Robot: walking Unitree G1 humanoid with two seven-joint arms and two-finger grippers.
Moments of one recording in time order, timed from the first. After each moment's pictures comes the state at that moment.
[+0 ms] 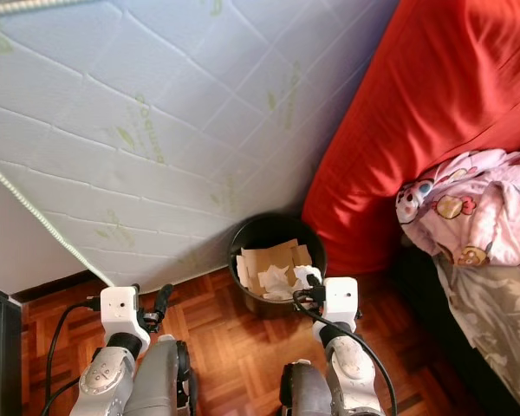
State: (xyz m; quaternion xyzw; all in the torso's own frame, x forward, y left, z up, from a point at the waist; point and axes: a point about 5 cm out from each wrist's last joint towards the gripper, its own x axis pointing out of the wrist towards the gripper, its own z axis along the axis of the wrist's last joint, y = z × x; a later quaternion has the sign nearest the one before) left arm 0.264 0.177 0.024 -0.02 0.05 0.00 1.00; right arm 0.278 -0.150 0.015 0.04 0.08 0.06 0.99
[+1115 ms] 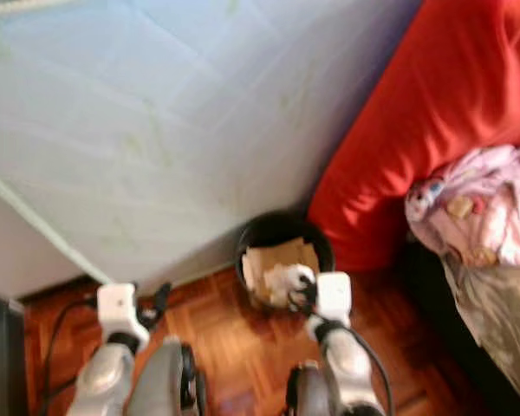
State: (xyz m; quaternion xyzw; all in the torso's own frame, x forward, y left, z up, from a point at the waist) left arm 0.268 0.180 0.027 -0.02 0.05 0.00 1.00; right arm 0.286 -0.141 0.015 0.04 0.10 0.09 0.99
